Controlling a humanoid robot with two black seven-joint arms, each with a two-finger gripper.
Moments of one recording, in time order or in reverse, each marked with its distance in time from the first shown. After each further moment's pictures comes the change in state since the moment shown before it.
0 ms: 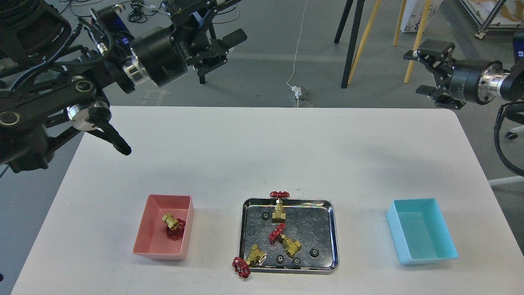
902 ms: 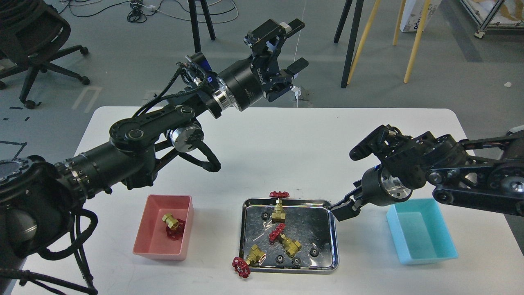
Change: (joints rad) left arm 0.079 -0.473 -0.049 0.366 -0.041 0.014 0.000; right arm 0.306 0.208 -0.714 0.614 -0.774 0.023 0.003
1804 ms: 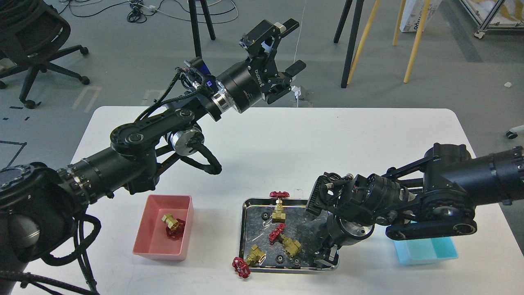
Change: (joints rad) left arm 0.035 -0.002 -0.039 -0.001 0.001 -0.014 0.000; right arm 0.009 0.293 -0.200 -0.052 -0.104 0.000 -0.002
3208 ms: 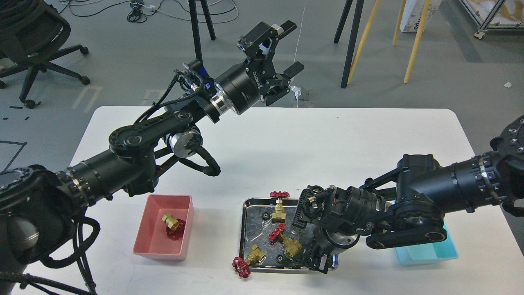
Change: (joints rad) left arm 0.017 0.005 -0.012 -0.007 0.000 -0.001 0.000; right arm -0.038 0.127 -0.040 -0.088 -0.003 0.000 0.000
